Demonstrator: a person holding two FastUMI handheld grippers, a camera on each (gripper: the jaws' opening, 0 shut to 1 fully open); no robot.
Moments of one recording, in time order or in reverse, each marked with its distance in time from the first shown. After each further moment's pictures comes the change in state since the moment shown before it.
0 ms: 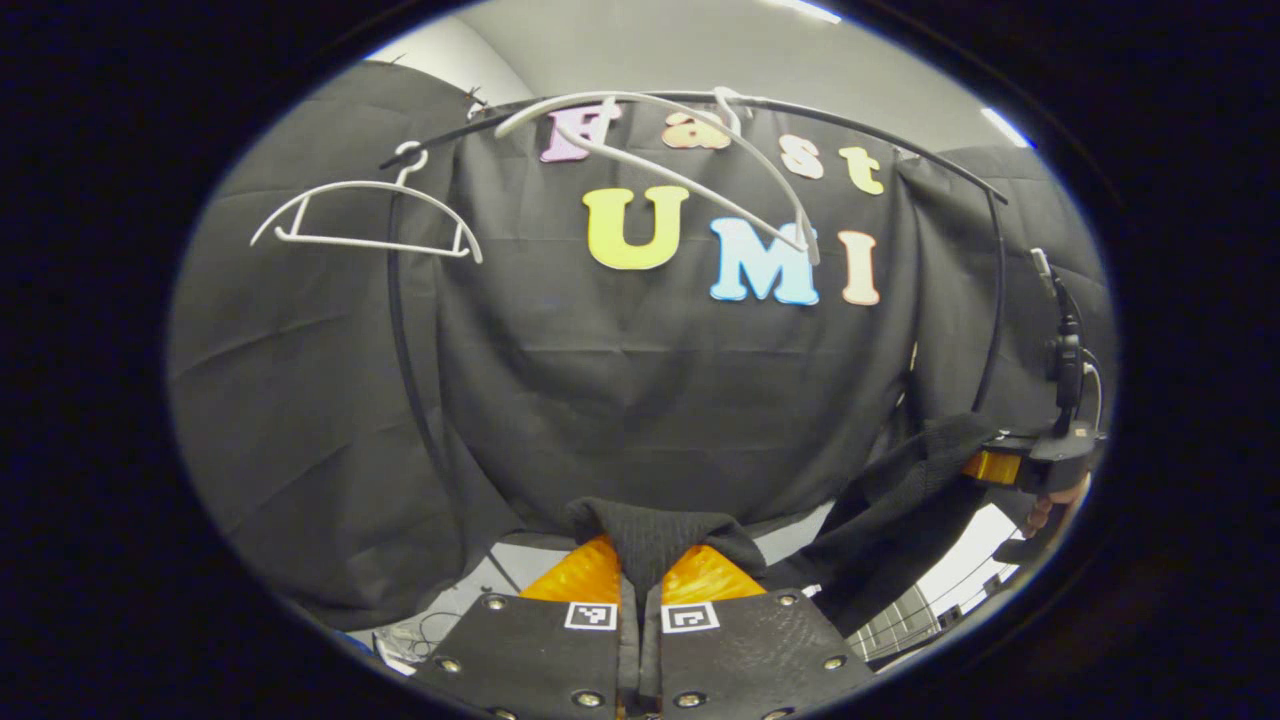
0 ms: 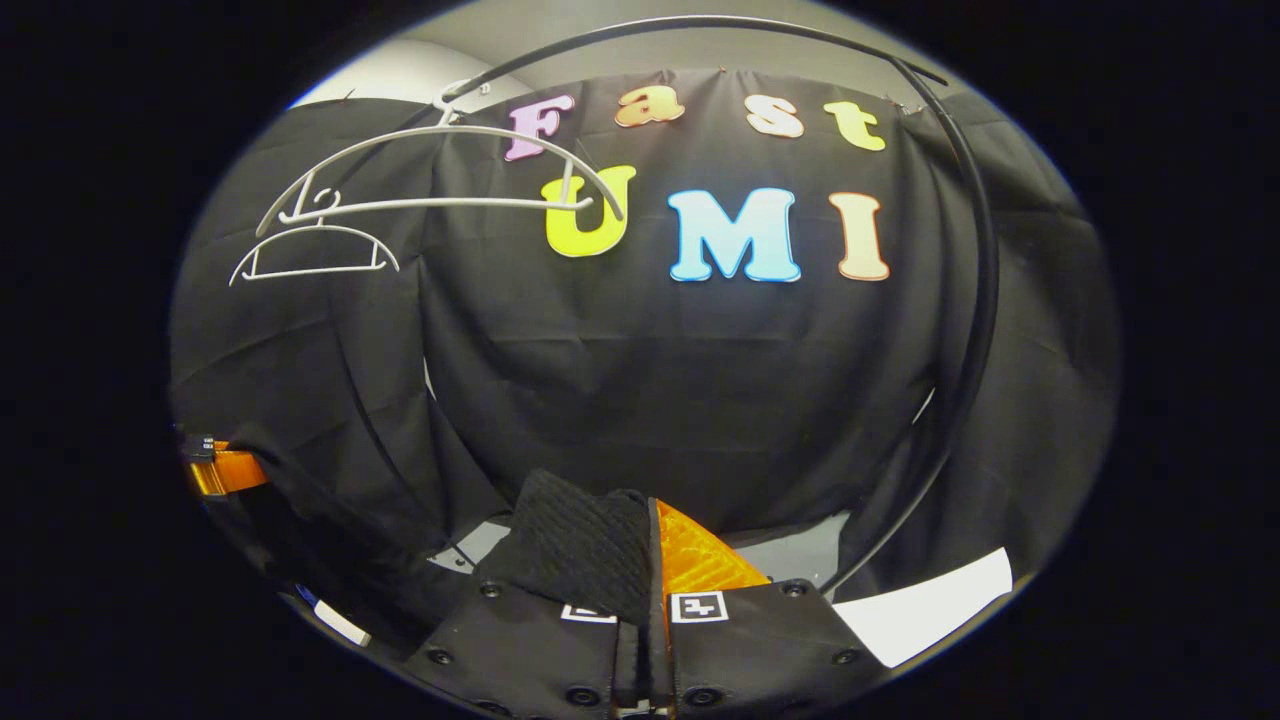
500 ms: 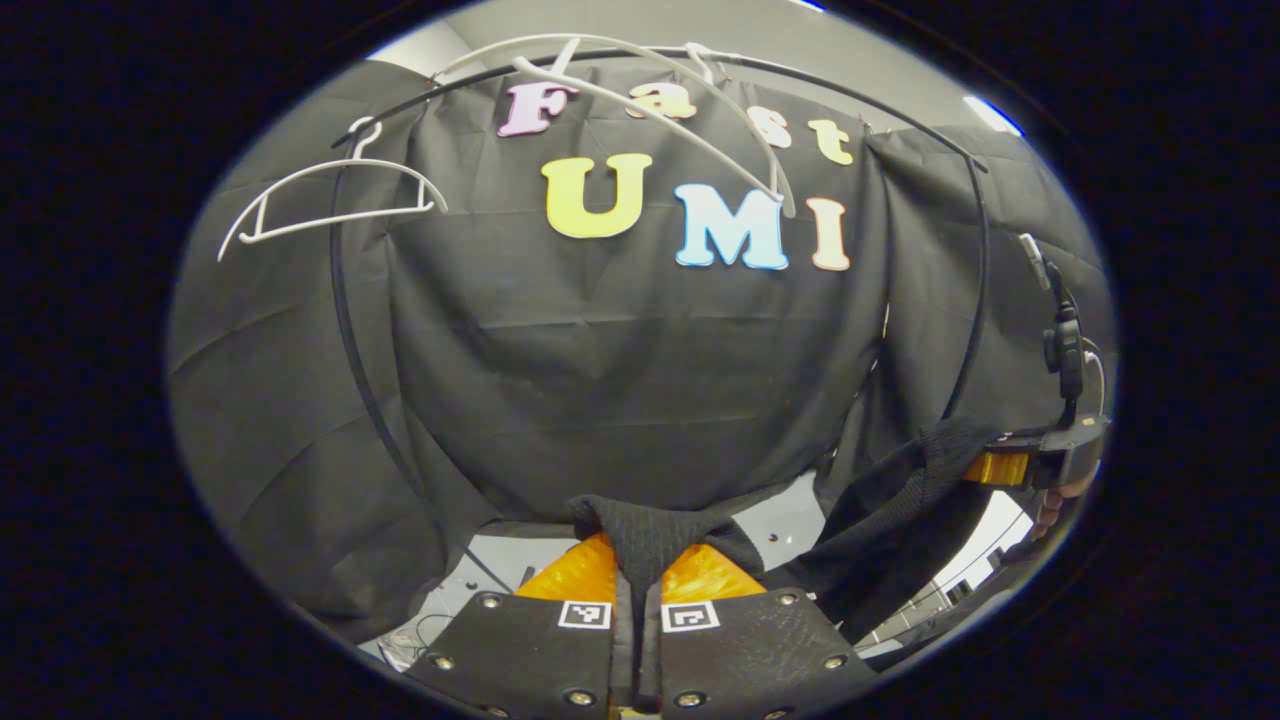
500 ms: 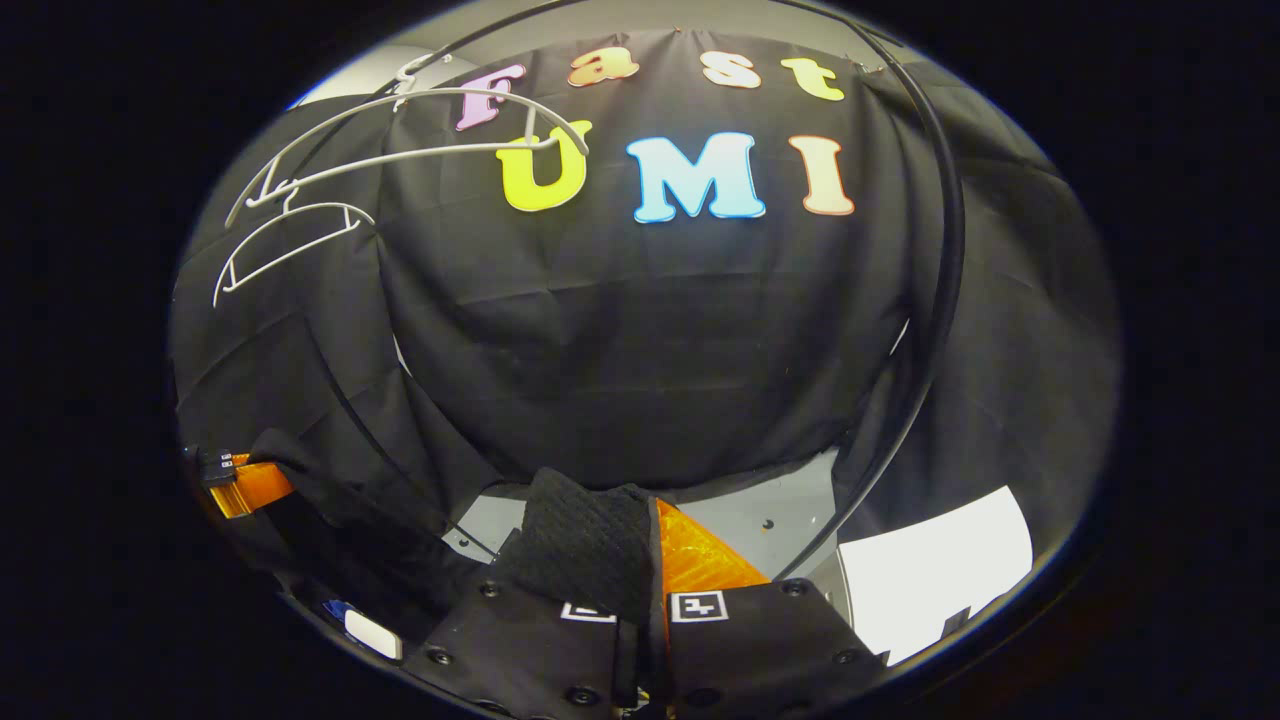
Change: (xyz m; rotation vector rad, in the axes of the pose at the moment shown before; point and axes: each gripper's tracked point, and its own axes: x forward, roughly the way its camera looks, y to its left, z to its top) left arm 0.008 -0.004 -0.016 0.051 0.086 -0.088; right arm 0.006 0.011 -0.048 0.103 0.155 -0.064
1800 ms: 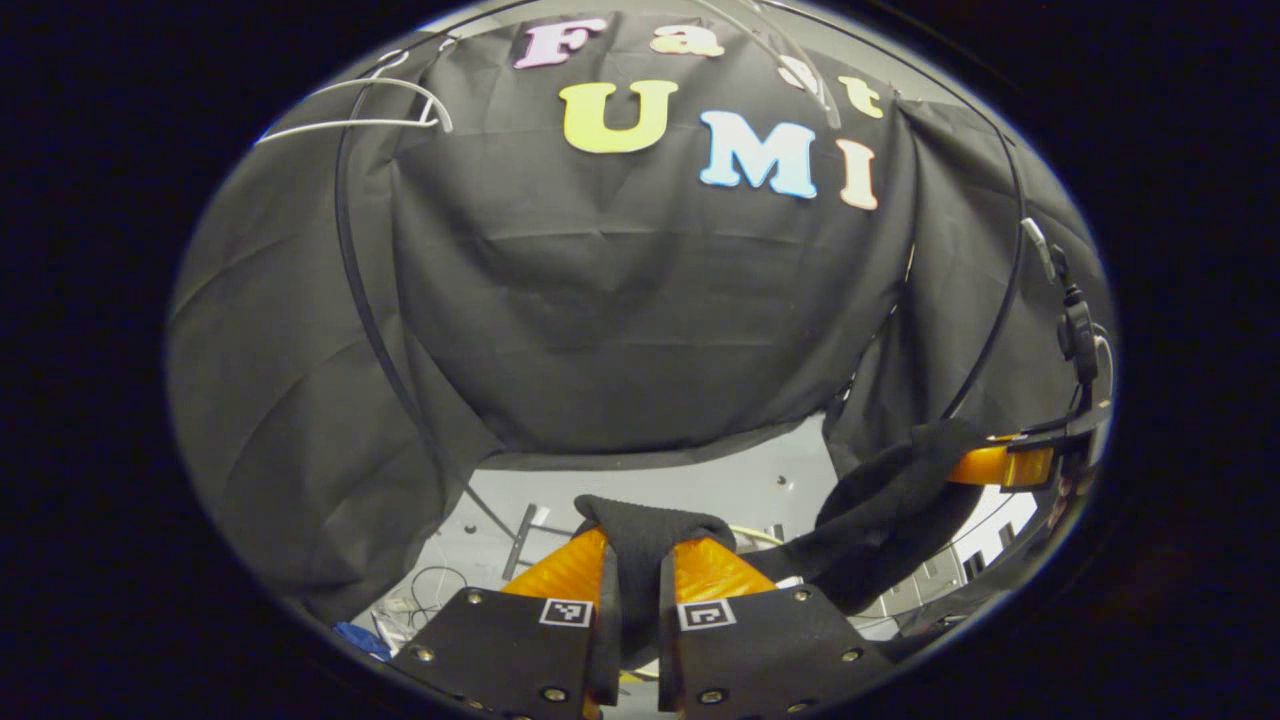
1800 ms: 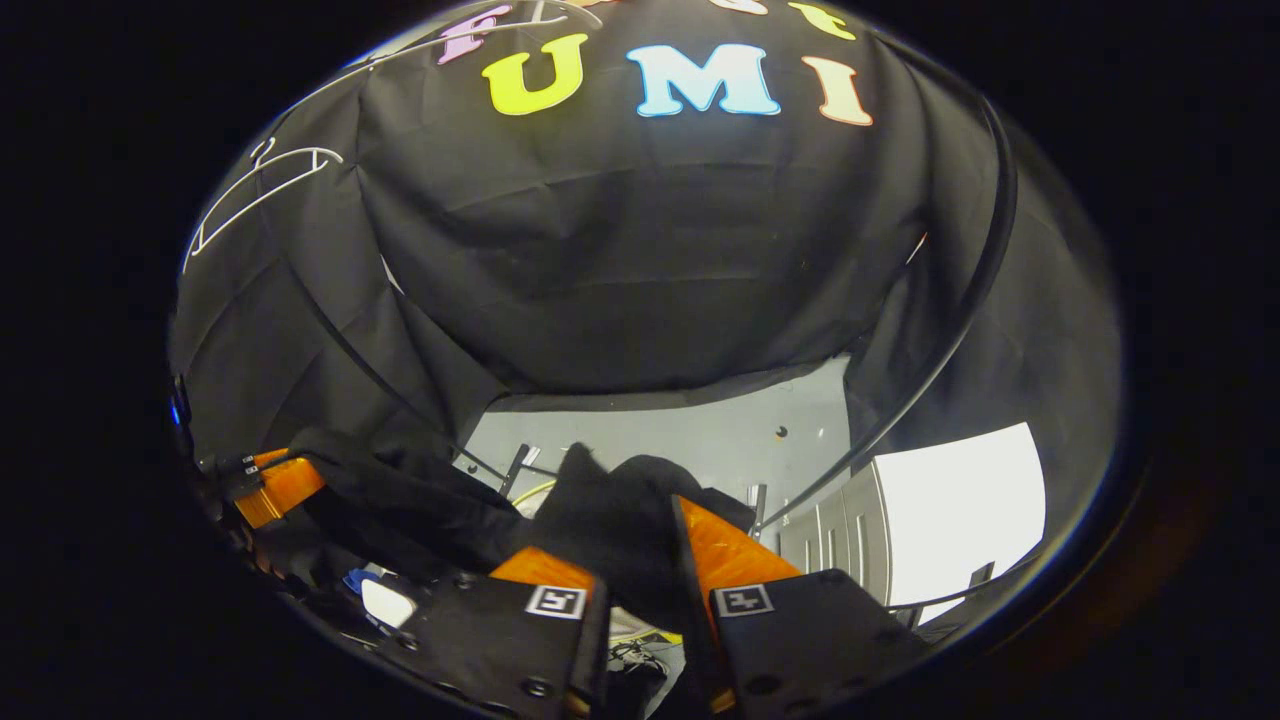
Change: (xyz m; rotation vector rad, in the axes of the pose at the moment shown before) left arm 0.008 -0.002 -0.047 -0.040 0.265 0.029; right arm 0.024 0.033 -0.073 0.027 0.306 0.015
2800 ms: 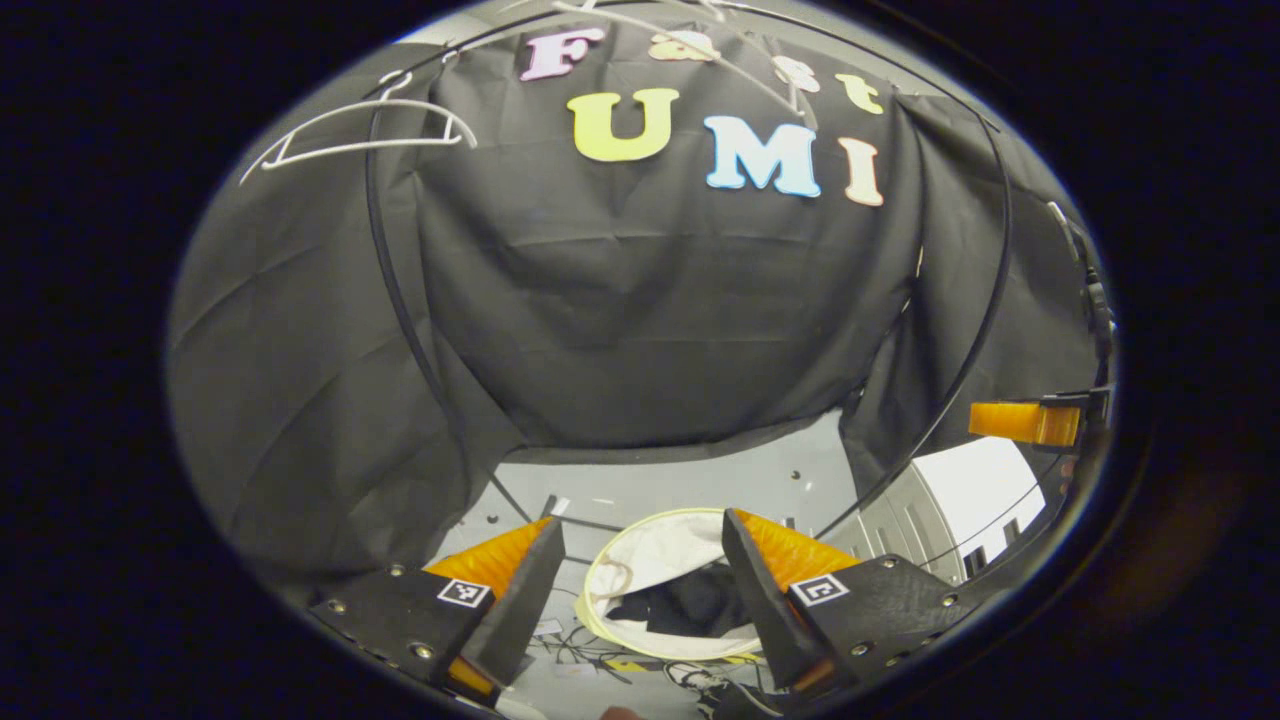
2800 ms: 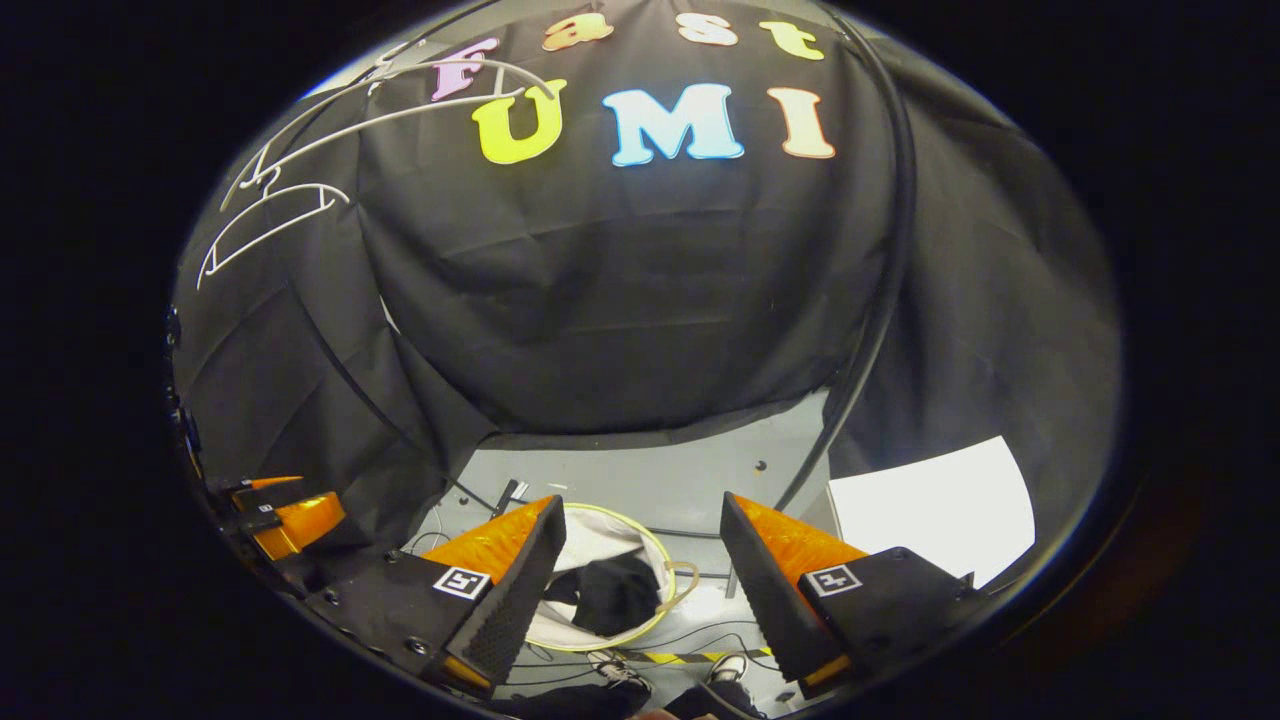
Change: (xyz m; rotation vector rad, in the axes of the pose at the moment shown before) left arm -0.065 -0.026 0.011 0.011 -0.054 0.106; right arm -0.067 -0.069 0.012 0.001 -0.186 -0.036
